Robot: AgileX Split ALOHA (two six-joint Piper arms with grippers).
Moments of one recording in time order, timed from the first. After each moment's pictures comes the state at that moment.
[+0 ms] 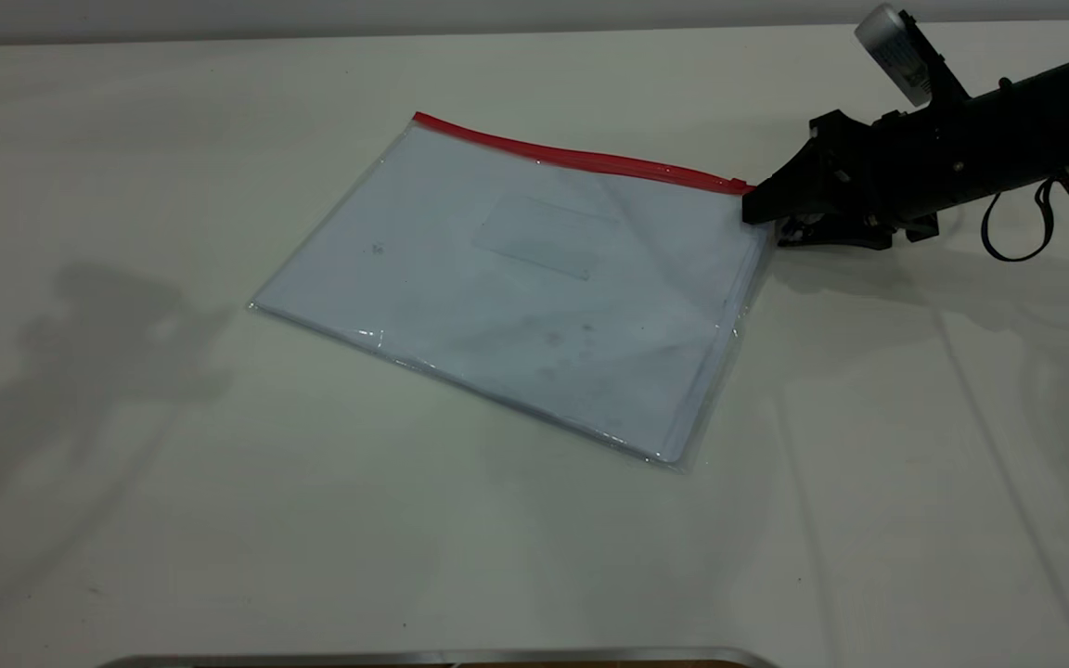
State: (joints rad) left arm -0.02 1.47 -1.01 -0.69 0.54 0.67; right arm -0.03 2.59 -1.37 1.59 0.77 -1.47
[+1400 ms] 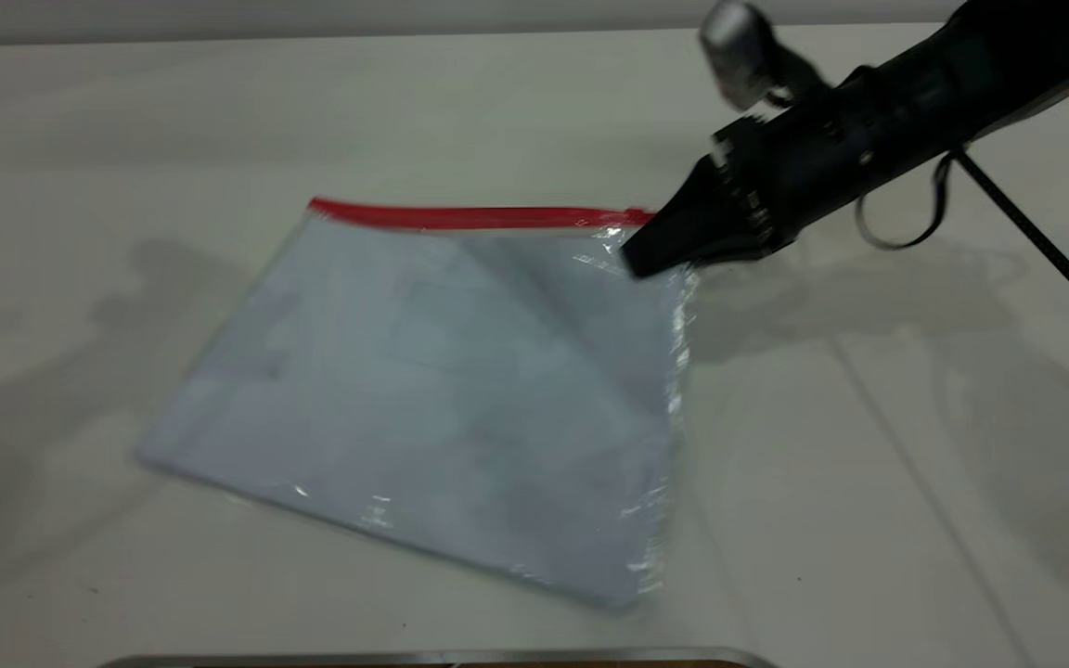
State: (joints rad) left arm -0.10 1.66 -1.02 -0.81 0.49 0.82; right arm 0.13 2.59 -1.50 1.28 1.13 -1.33
